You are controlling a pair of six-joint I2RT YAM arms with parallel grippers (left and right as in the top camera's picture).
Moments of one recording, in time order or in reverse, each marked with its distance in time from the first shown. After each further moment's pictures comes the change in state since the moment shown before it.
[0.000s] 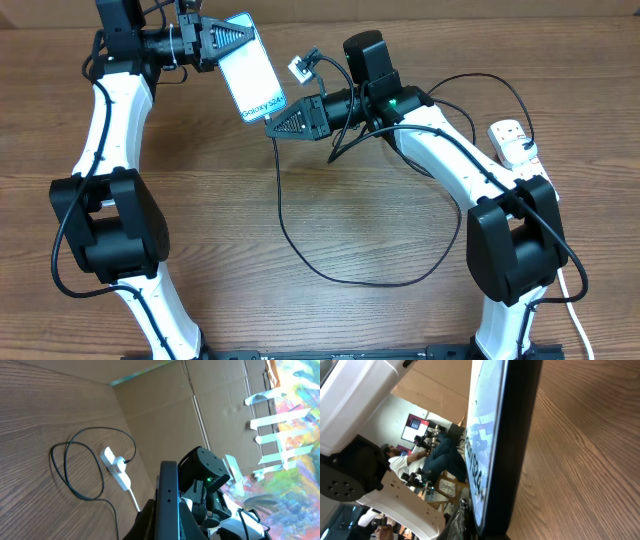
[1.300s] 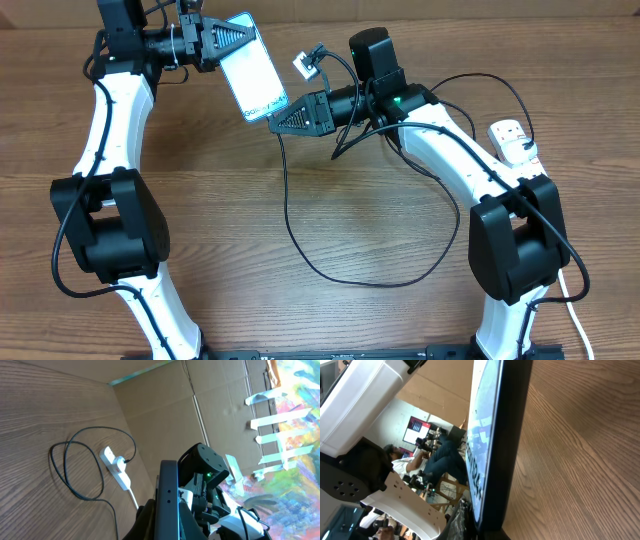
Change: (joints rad) left arm -0.002 0.000 0.000 -0.001 -0.003 0.000; right arm -0.019 0.000 0.000 0.008 -0.018 0.005
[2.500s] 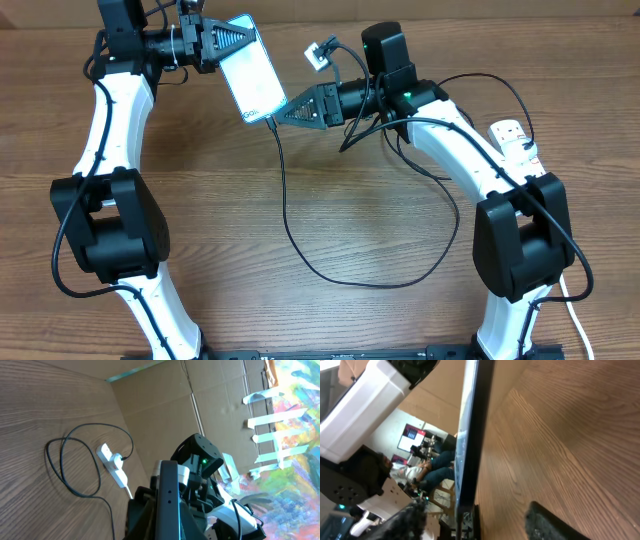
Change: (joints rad) left arm 0.006 0.000 0.000 -0.004 0.017 -0.014; right arm -0.041 0.000 0.002 0.019 0.008 -0.002
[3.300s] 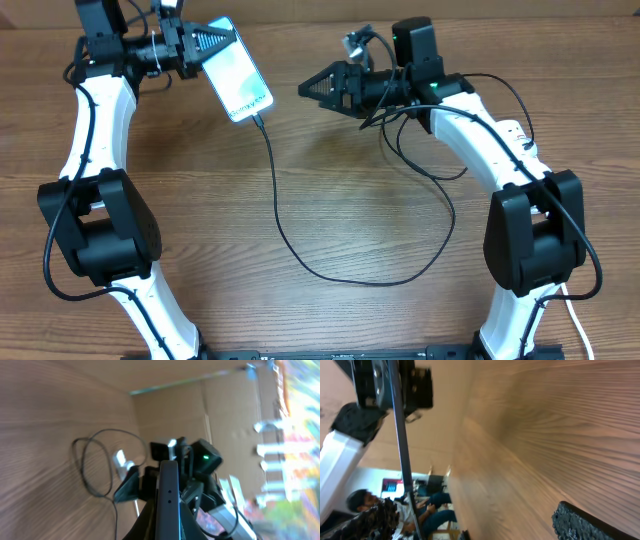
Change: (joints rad) left arm 0.062 0.000 0.000 -0.198 -0.089 0.087; right arm -0.109 0.000 0.000 -0.102 0.204 0.153
